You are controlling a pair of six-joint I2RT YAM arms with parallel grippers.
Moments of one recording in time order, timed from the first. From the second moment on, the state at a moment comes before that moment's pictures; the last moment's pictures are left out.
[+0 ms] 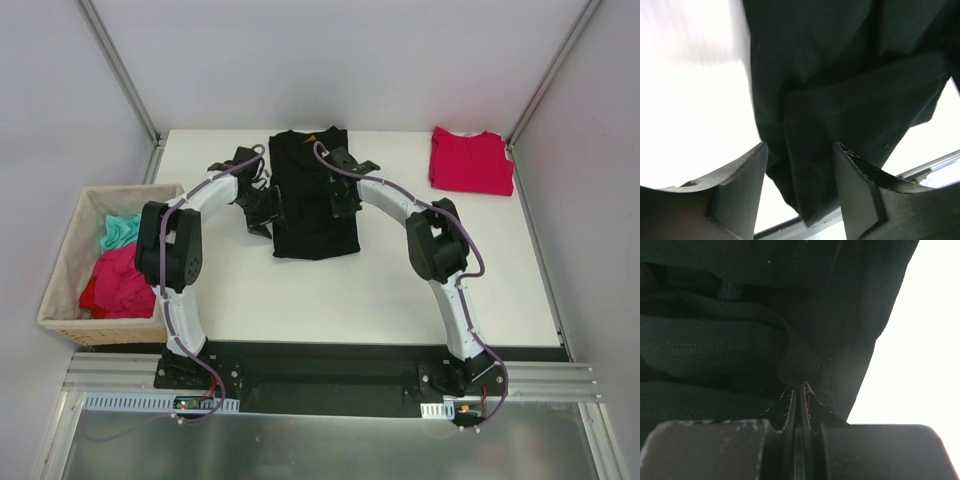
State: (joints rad) left arm -0.24 1.97 1.48 -0.77 0.40 -0.50; right arm 0.60 2.31 1.94 -0.77 0.09 0.30
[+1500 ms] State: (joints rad) left arm -0.31 1.82 1.29 -0.68 0.40 -0.54; right arm 0.64 2.16 1.71 -0.70 0.15 0.30
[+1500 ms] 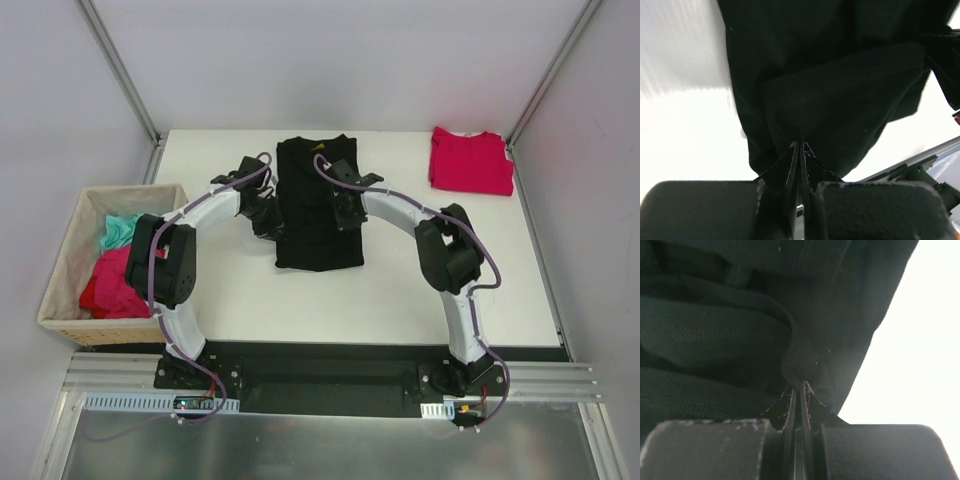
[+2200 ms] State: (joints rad) left arm -0.47 1.33 1.03 -0.67 0.35 -0.54; right arm 1.00 1.67 1.35 -0.72 0.31 0.33
